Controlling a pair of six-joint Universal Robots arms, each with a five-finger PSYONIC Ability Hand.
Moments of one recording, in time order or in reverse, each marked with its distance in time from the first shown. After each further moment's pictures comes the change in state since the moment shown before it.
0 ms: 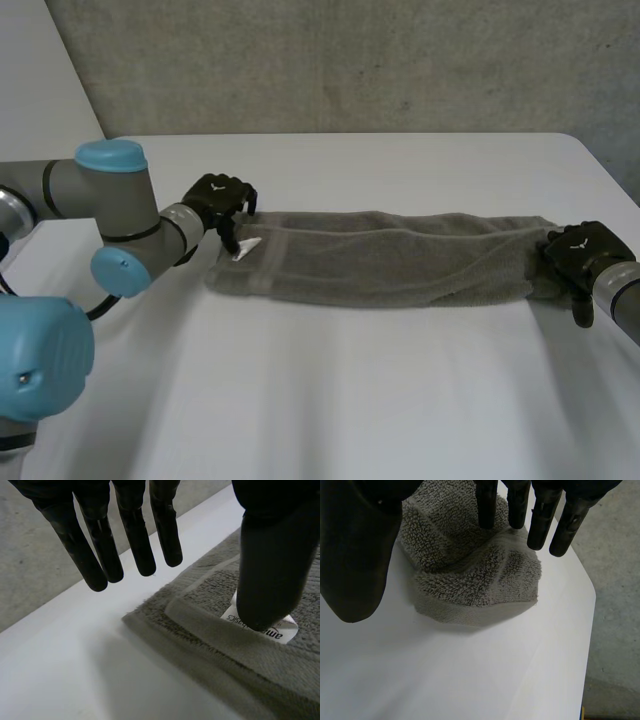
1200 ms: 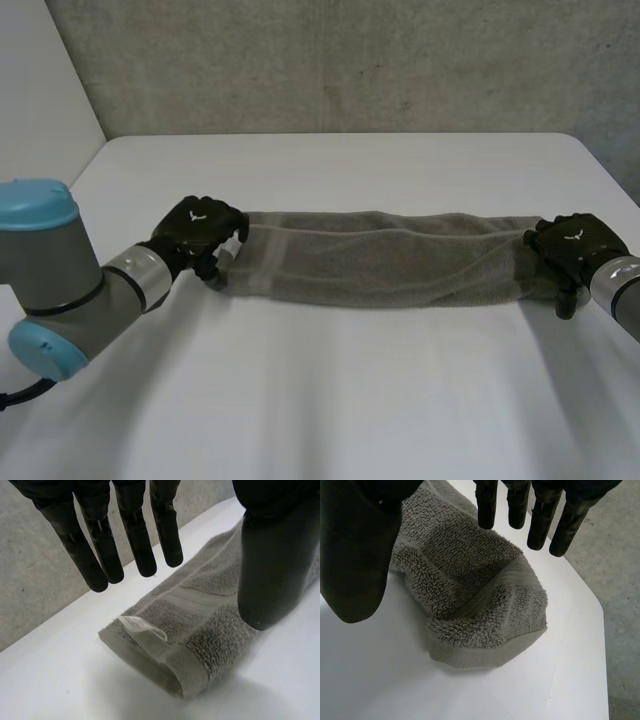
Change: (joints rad) left arm 0.044 0.593 -0.982 0.428 0.101 0.025; right arm 0.005 -0.042 0.021 -0.013 -0.076 0.140; left_hand -0.001 0.000 0.002 0.002 -0.013; right_hand 0.000 0.000 0.000 0.000 0.000
